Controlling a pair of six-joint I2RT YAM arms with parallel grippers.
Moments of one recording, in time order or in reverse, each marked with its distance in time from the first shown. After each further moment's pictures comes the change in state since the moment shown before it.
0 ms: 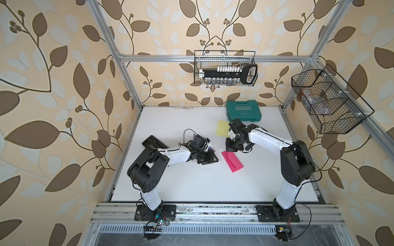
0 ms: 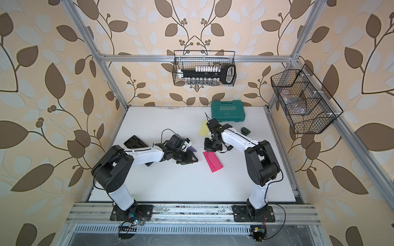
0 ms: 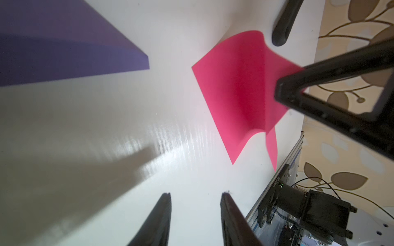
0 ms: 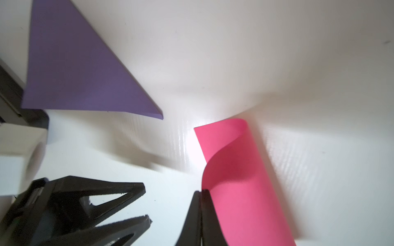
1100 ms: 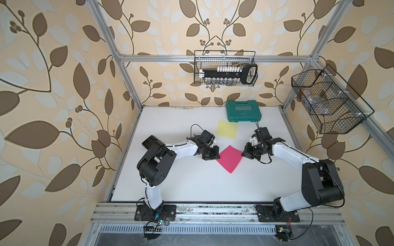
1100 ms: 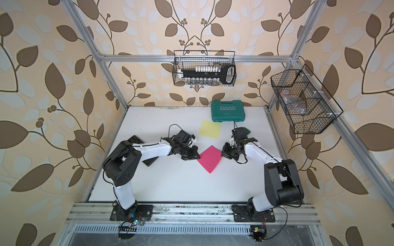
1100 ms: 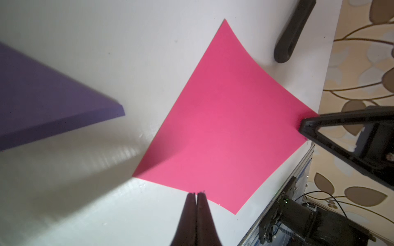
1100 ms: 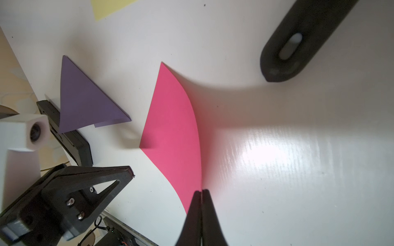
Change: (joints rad) left arm -0.035 0.133 0.198 -0.119 -0.050 0.002; right arm -0.237 -0.284 -0.429 0.227 -0.156 0.127
